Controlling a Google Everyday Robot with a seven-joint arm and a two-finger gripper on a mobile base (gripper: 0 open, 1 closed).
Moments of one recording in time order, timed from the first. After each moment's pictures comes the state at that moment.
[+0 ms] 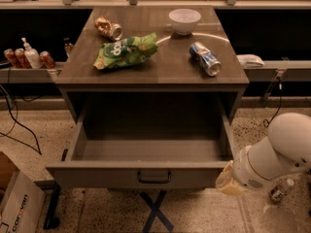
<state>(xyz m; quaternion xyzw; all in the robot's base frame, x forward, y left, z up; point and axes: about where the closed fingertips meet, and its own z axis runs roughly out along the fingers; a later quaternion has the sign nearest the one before) 0.382 -0.196 0.660 -0.57 0.80 0.13 0.14</state>
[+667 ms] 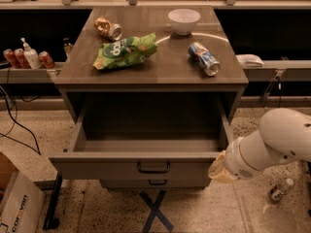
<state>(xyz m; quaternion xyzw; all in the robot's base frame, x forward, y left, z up) 0.419 -0.183 0.658 -0.58 0.79 0.11 0.18</state>
